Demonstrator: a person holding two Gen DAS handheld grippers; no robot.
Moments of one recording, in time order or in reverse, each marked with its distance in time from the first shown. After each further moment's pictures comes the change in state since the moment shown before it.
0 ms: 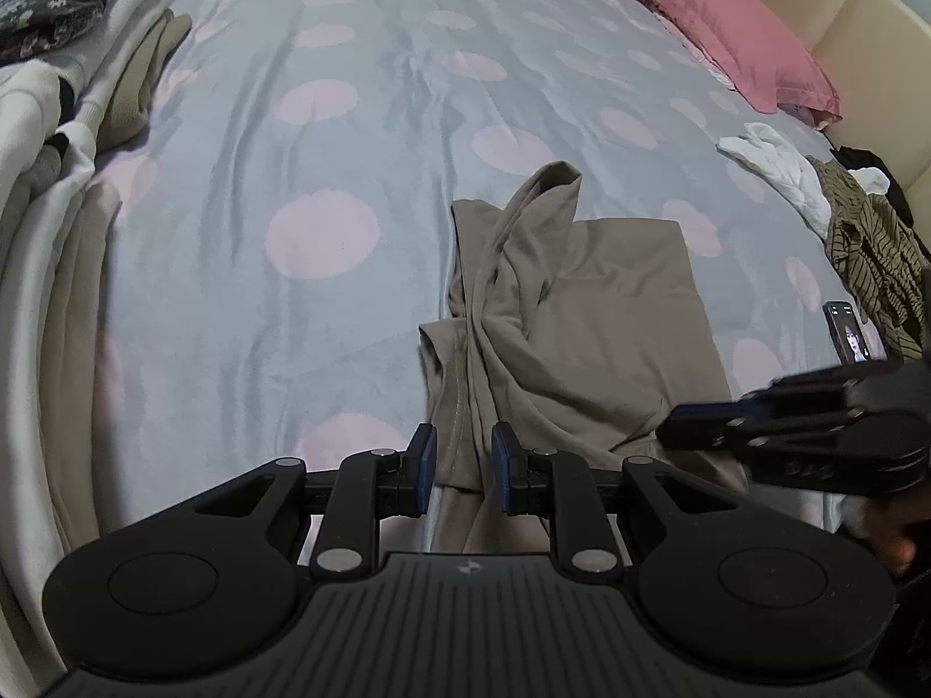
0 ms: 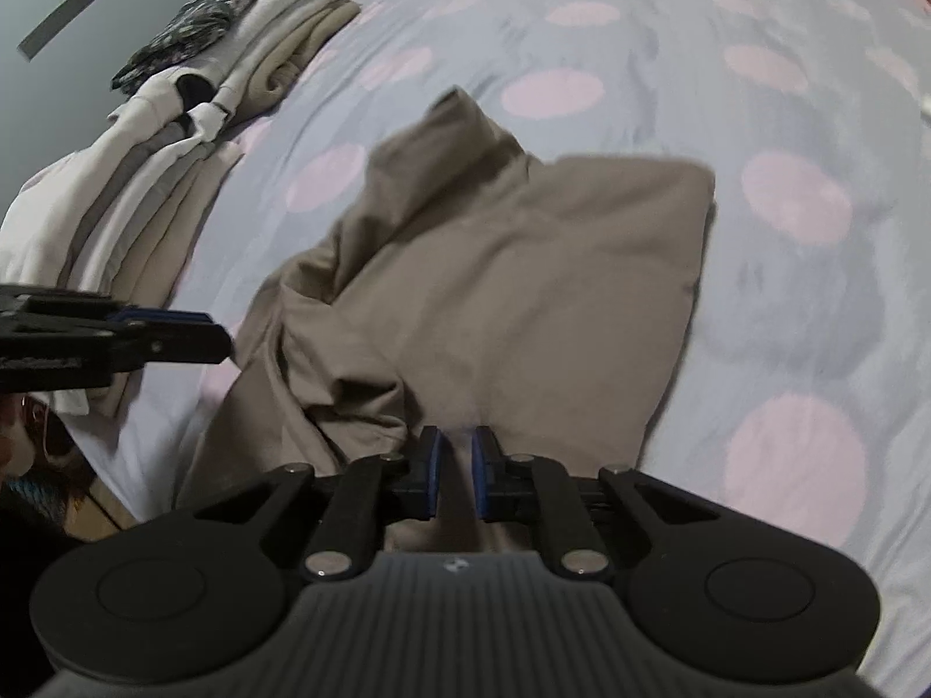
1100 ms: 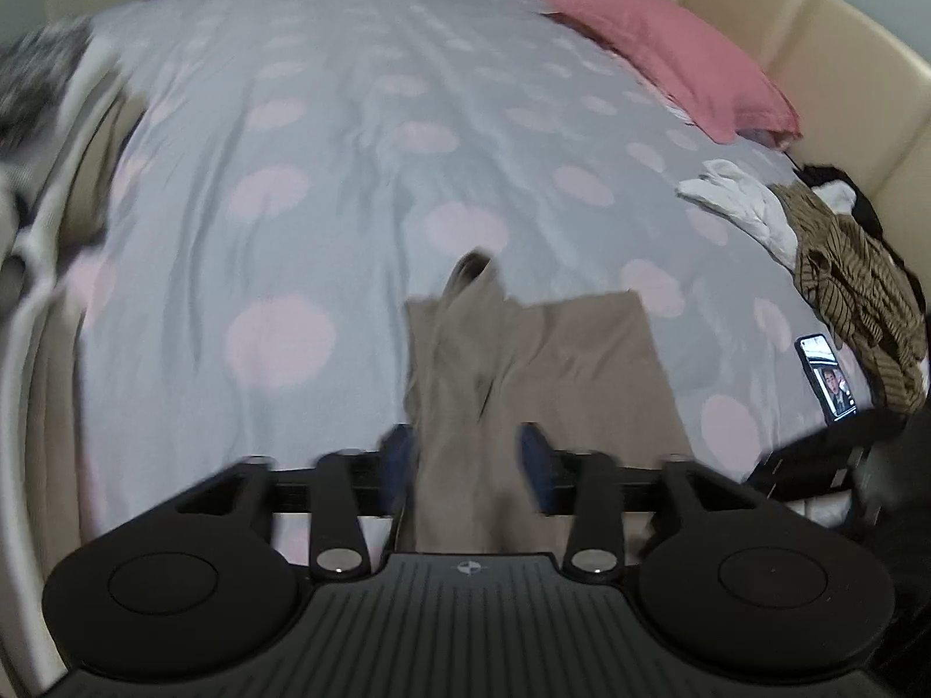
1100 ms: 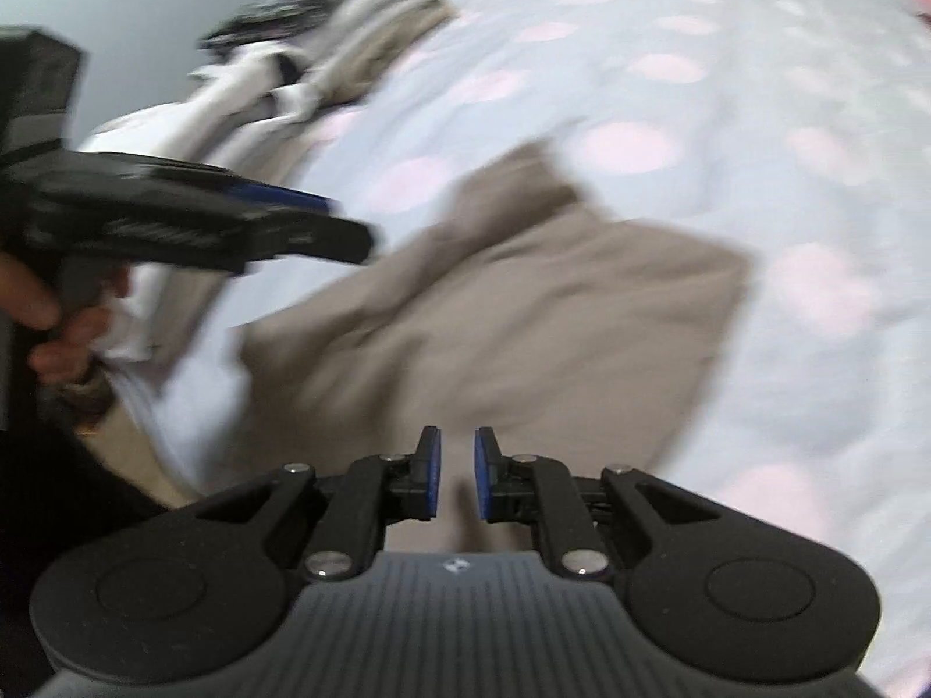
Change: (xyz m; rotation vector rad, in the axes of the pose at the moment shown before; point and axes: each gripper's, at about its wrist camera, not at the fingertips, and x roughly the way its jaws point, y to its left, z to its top) left arm -0.001 -0.026 0.042 0.117 -0.122 -0.026; right arm -0.040 0.008 0.008 -0.204 0.019 0.009
